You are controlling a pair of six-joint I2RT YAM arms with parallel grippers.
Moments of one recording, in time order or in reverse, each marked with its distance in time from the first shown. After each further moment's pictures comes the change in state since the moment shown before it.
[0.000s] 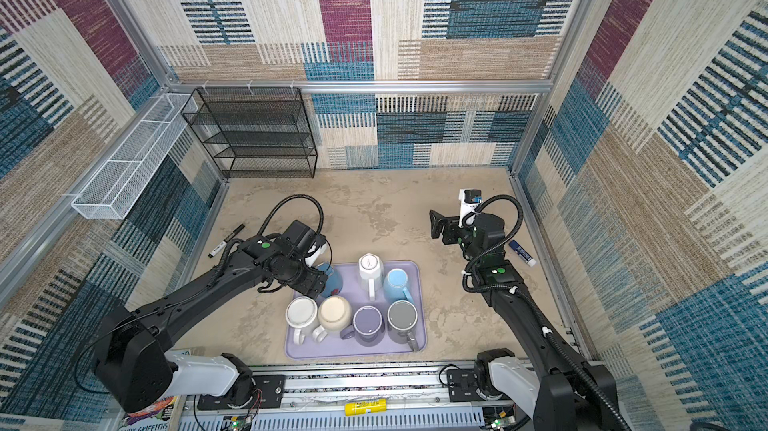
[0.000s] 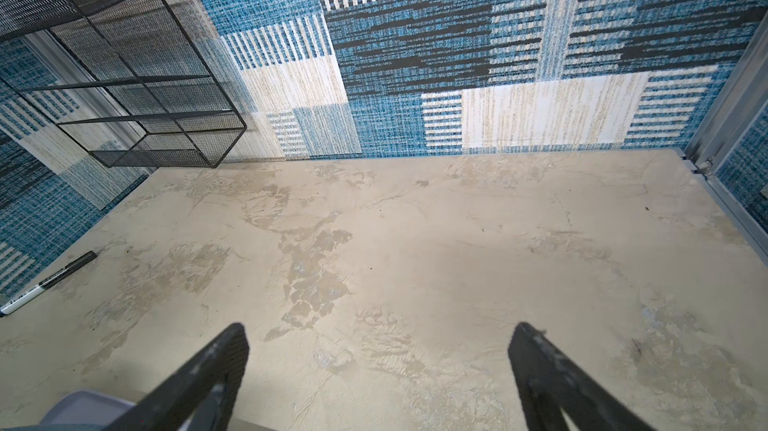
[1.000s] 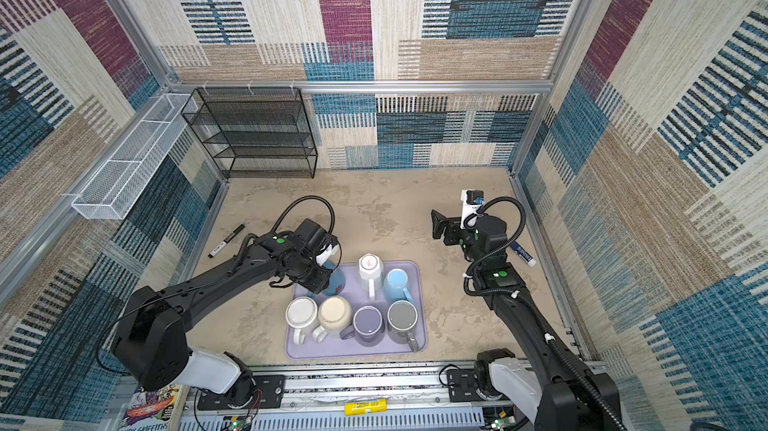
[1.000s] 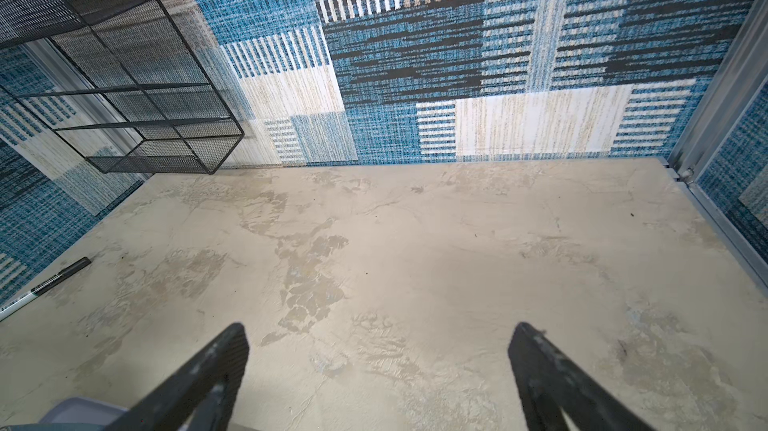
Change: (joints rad) left arm -0.015 0.101 0.016 0.076 0.103 0.032; right arm 0.000 -0.033 -0.011 -0.001 0.013 -0.005
